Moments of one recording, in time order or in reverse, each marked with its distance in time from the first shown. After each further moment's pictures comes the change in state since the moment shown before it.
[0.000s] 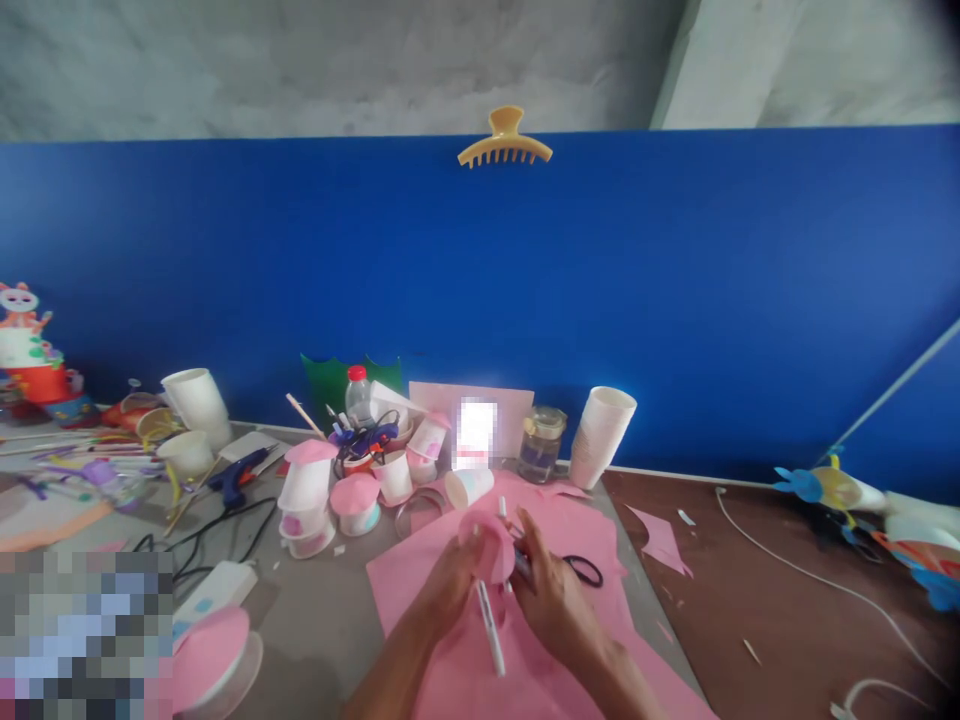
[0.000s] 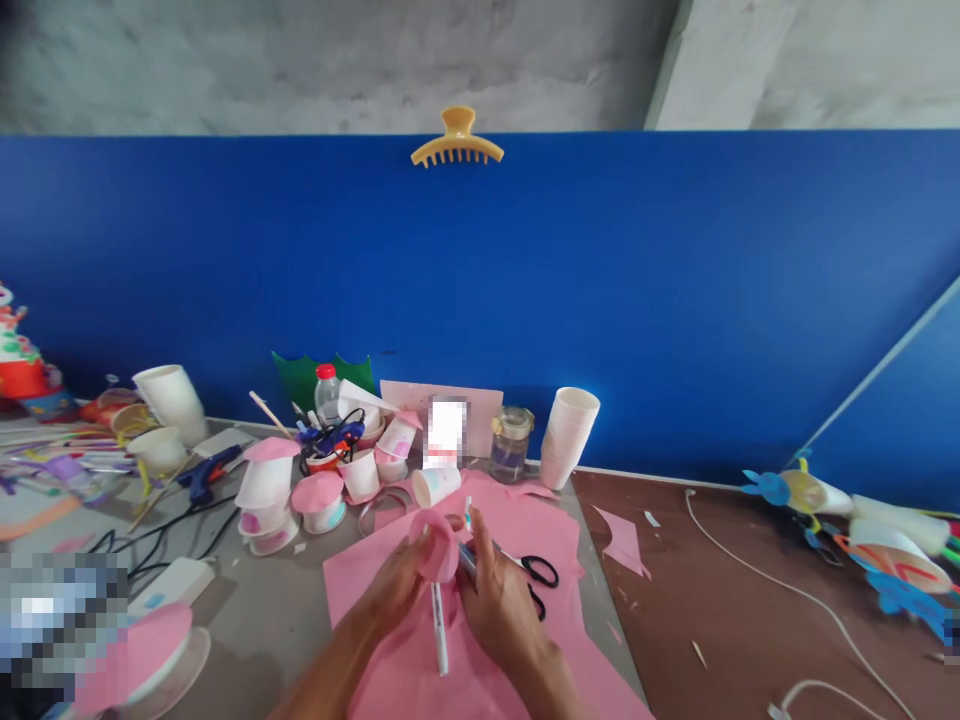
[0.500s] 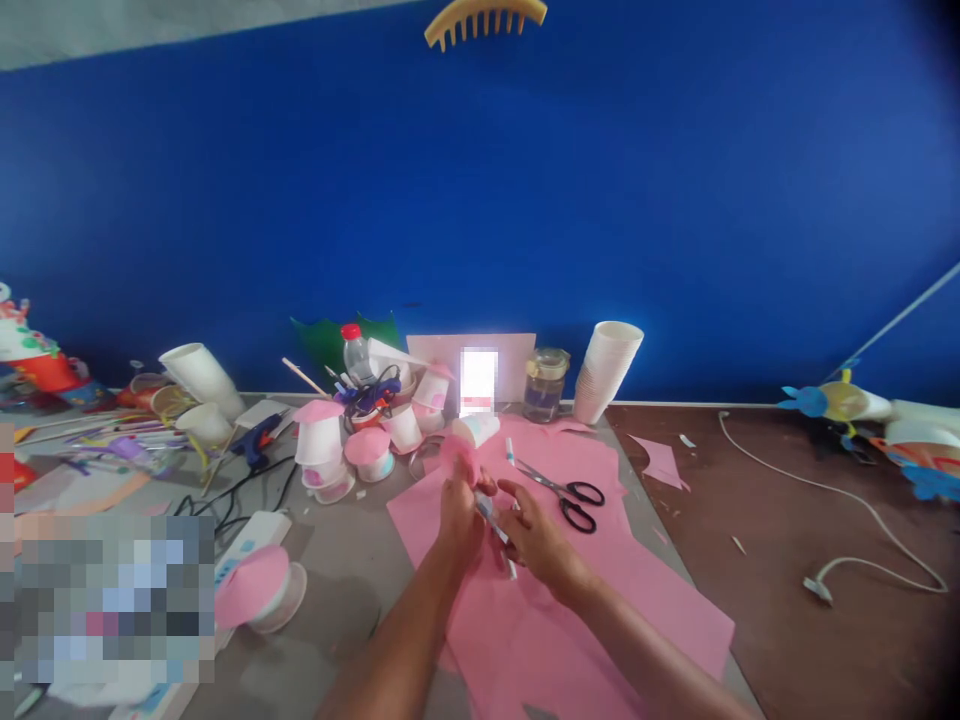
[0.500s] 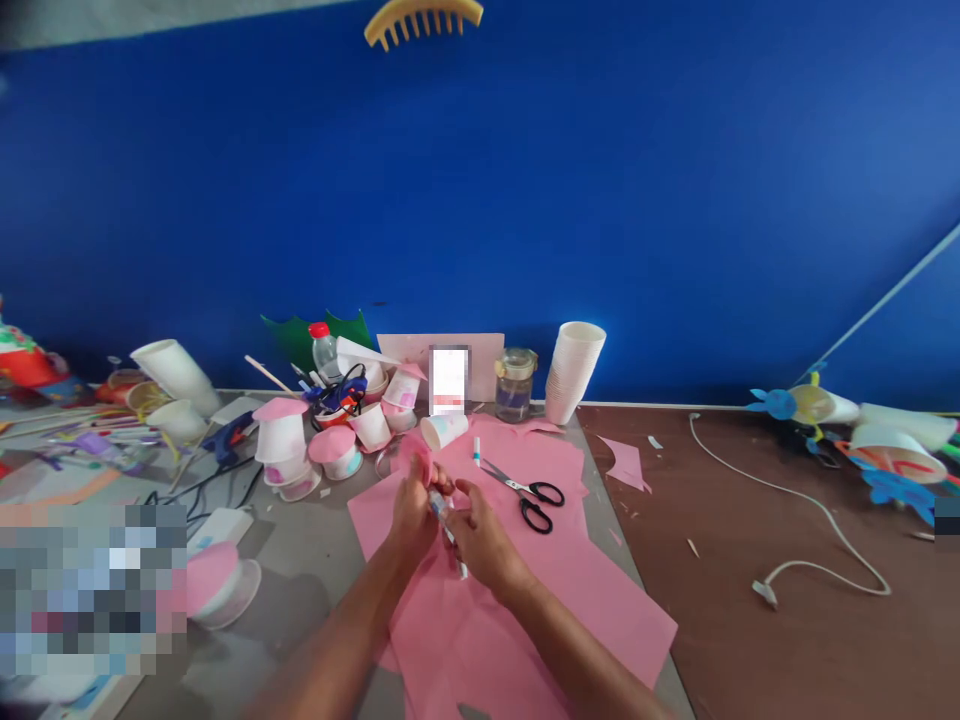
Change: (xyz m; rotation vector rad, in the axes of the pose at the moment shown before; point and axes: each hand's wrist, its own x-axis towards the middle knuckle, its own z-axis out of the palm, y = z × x) left_hand 0.007 -0.008 0.007 -0.106 0.322 0.051; right_hand -0.005 -0.052 0.007 0.967 -0.219 0.740
